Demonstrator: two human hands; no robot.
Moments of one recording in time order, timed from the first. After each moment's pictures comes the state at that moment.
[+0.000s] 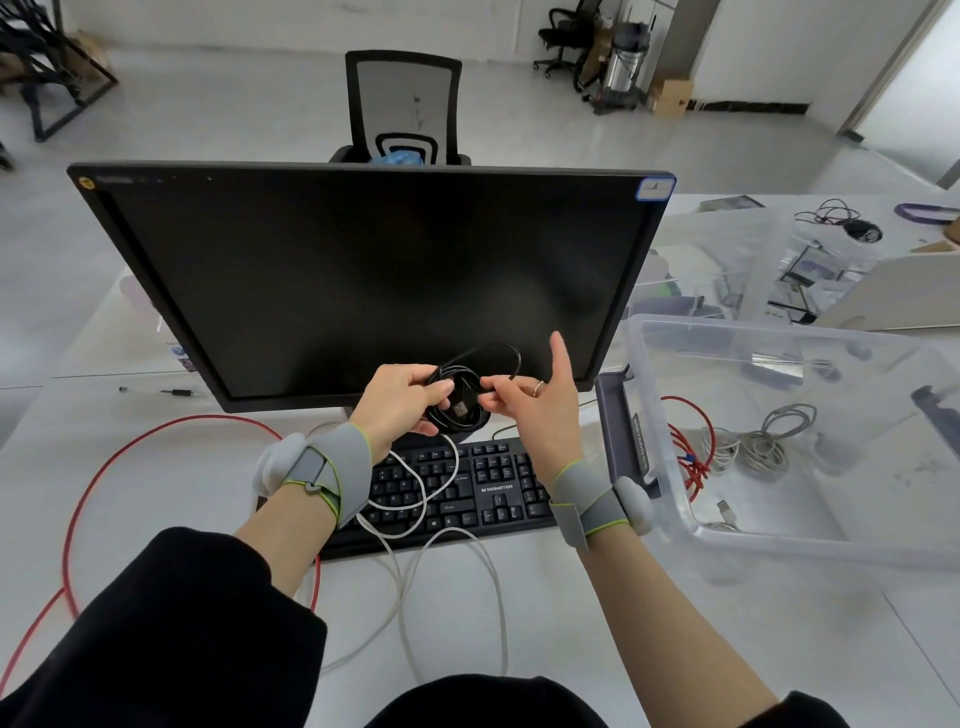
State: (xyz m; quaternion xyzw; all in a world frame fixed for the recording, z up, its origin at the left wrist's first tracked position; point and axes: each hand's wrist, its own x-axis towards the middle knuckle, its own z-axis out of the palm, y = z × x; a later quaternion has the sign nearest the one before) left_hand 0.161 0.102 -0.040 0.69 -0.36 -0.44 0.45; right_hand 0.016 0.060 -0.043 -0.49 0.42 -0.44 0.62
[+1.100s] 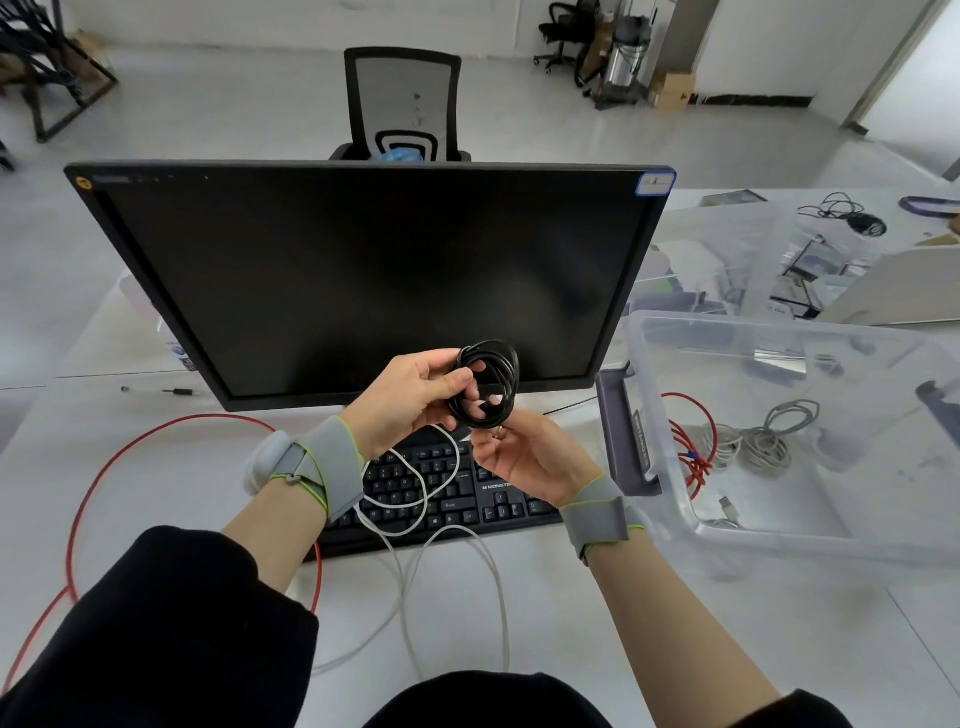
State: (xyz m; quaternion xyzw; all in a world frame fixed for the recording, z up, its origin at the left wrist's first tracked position) left_hand 0.156 0.109 -0.022 0.52 -0.40 -0.57 0.50; right_hand 0.003 0.060 -0.061 -0.27 0.27 -0.21 0.90
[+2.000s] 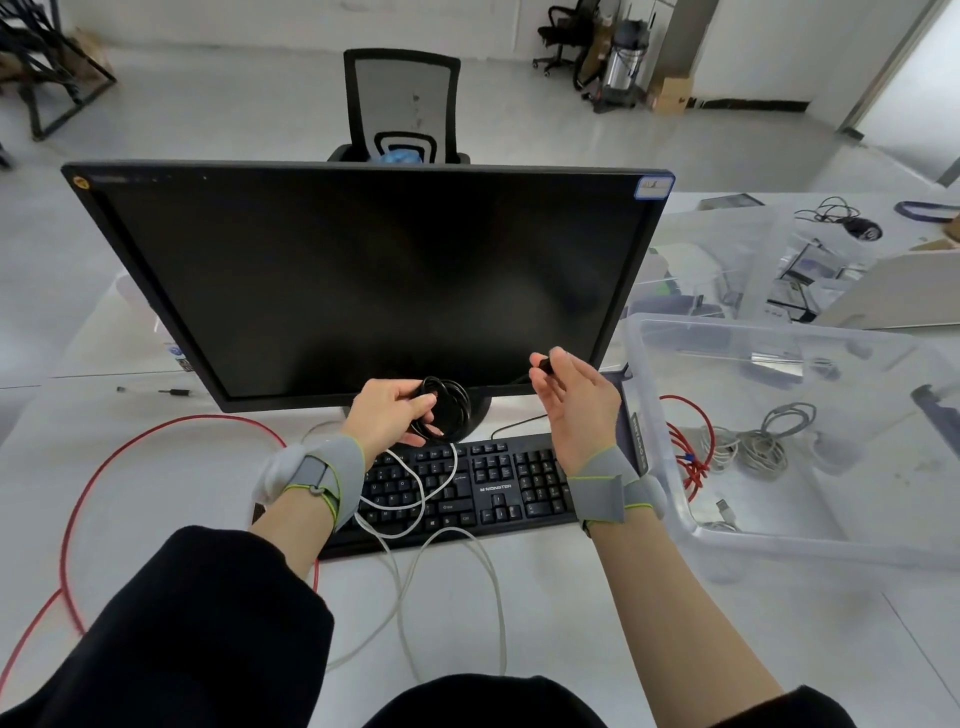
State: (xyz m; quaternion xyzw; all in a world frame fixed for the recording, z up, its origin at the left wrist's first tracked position) left_hand 0.175 0.103 -0.071 0.71 -0.35 -0.43 0.43; right_hand -0.002 0.039 -0.035 -0.26 0.45 -0.50 0.69
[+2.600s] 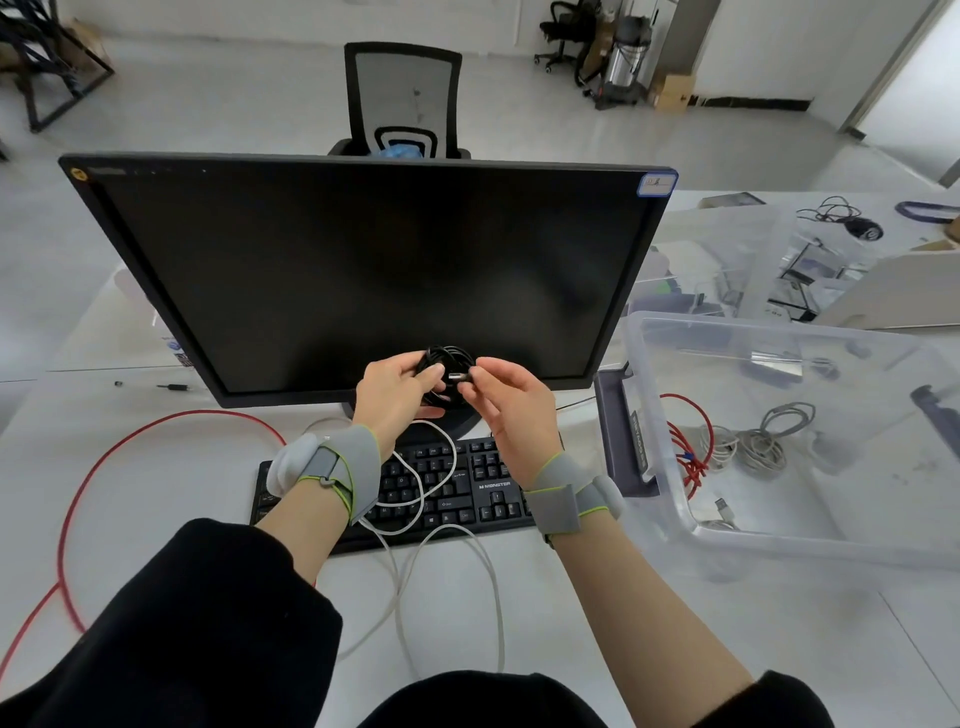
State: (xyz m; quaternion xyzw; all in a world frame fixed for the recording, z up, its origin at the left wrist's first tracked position) left_hand 0.164 0.093 -0.063 0.68 -0.30 -0.39 0.55; right_hand 0.035 0.064 -0.040 -0.32 0.38 -0.43 0.75
